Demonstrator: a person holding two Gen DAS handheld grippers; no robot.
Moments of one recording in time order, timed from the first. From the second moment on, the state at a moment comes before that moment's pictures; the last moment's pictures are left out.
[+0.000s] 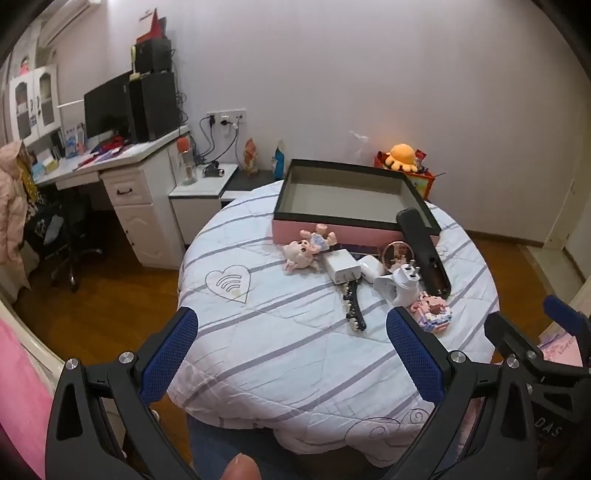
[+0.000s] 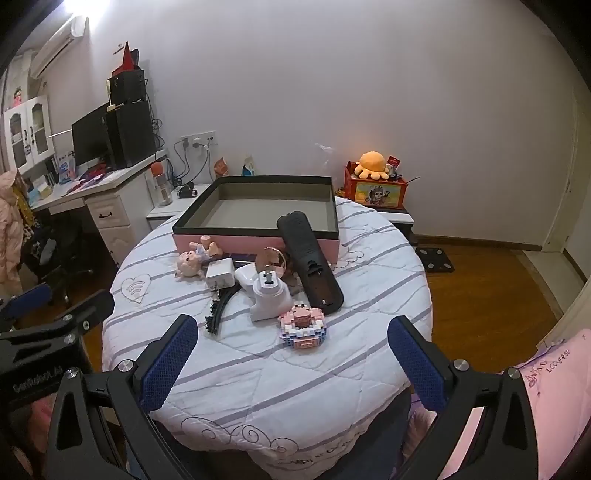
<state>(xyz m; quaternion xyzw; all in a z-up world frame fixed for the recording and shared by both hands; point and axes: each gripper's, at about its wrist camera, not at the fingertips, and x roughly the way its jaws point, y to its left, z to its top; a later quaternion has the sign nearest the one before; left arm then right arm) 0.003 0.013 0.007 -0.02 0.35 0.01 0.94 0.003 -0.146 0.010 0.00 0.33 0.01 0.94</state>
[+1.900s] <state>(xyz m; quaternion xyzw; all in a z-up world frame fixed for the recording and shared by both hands) 0.010 0.013 -0.010 0.00 0.35 0.02 0.94 0.015 -0.152 0.006 0.02 0.33 0.00 0.94</state>
